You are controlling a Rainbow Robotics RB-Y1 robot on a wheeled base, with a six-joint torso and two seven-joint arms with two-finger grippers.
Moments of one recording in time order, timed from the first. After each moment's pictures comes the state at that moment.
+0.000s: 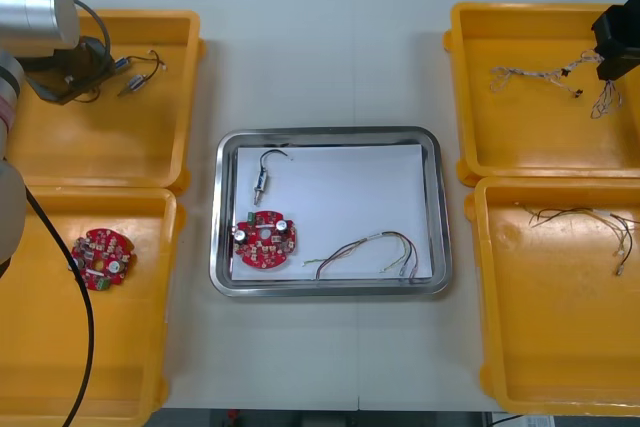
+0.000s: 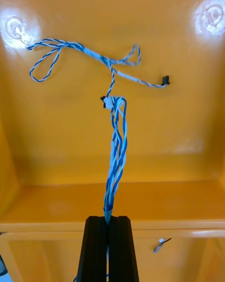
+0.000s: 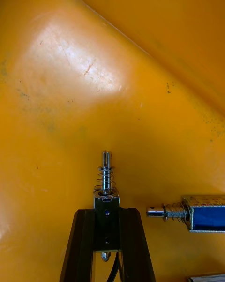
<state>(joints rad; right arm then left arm) -1.06 -0.68 -0.17 -1.11 -0.51 1.90 1.58 -1.05 0.52 0.14 -0.63 0.17 1.05 -0.97</state>
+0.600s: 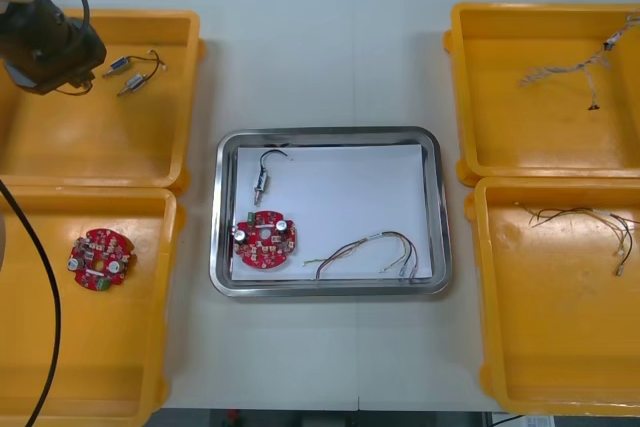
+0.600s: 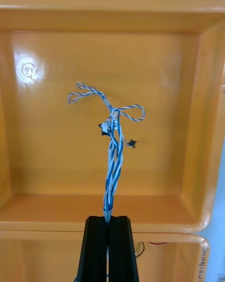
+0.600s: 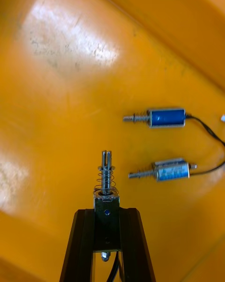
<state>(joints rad) -0.98 -0.76 -0.25 -1.35 -0.58 1.92 1.62 -0.92 0.56 0.14 -1.14 0.31 1.54 -0.97</state>
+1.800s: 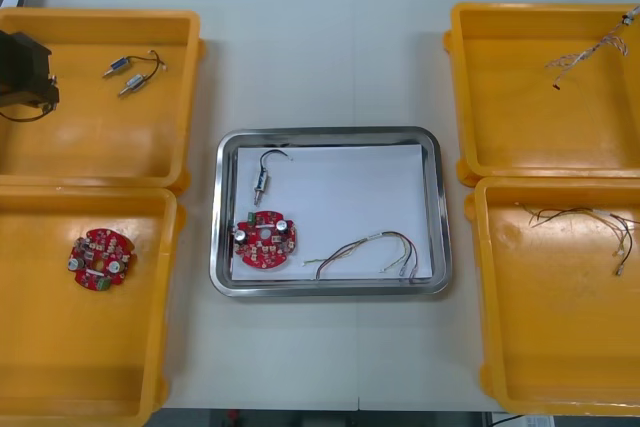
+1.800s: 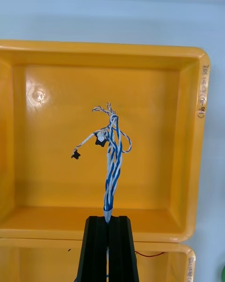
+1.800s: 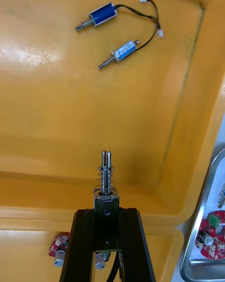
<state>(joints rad) -0.95 -0.78 -0.31 -1.48 -0.60 1.92 1.62 -0.63 0.66 0.33 -1.78 0.70 1.91 -1.27</state>
